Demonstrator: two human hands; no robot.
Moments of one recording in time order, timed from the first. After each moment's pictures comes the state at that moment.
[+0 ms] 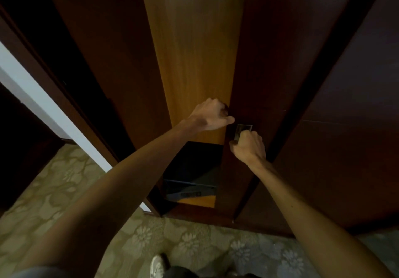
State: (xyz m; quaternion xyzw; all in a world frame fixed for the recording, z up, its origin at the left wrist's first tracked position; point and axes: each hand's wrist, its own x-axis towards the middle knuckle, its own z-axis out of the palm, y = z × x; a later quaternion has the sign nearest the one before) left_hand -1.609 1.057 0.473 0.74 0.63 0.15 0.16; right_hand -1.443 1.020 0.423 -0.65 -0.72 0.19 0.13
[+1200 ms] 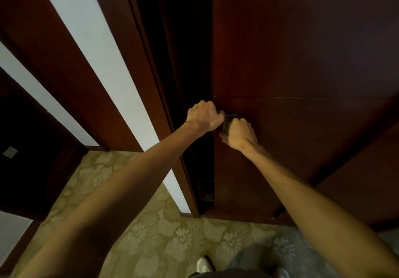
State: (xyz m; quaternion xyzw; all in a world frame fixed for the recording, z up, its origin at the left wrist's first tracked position) left_hand -1.836 0.984 0.473 0.66 0.74 0.12 0.09; right_hand -1.706 0.986 0.425 -0.61 -0.76 0.21 0.12
